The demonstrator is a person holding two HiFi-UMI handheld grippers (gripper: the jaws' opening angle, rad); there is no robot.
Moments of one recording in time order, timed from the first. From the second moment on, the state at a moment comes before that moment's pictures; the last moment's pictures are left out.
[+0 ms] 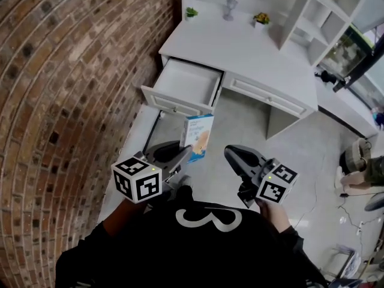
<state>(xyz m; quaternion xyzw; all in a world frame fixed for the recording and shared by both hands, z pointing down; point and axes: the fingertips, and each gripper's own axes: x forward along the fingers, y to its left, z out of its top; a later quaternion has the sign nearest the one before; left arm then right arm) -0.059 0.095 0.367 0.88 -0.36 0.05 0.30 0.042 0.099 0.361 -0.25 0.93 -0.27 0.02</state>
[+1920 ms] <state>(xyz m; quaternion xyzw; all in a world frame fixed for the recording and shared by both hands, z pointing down) -0.129 -0.217 0.437 0.81 -0.47 0.14 0.31 -0.011 -0.211 0.378 -0.16 0.94 -0.30 -0.02</state>
